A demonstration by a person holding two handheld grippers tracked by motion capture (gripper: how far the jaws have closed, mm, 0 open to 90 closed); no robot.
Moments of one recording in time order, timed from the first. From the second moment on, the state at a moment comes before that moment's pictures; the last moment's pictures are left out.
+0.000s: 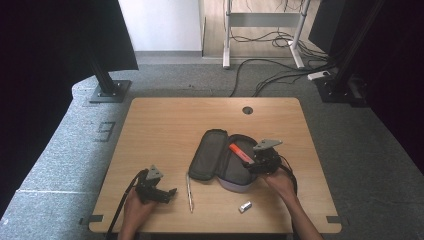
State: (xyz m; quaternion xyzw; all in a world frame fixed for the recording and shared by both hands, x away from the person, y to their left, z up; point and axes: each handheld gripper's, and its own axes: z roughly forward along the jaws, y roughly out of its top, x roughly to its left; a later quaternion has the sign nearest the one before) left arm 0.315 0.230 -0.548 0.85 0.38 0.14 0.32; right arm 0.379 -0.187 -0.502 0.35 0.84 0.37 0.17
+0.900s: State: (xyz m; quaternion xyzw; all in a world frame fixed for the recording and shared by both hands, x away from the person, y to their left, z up) left arm 0.315 0.230 -0.548 0.85 0.38 0.14 0.32; right arm 0.346 -0.203 -0.492 0.34 0.84 0.39 0.15
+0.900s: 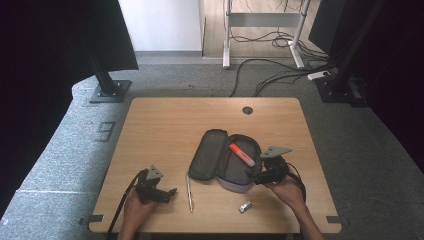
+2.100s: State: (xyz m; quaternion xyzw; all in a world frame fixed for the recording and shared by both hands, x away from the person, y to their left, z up) left arm 0.315 0.230 -0.548 0.85 0.38 0.14 0.32; right arm 0.291 -0.224 -0.506 0.34 0.85 0.39 0.13
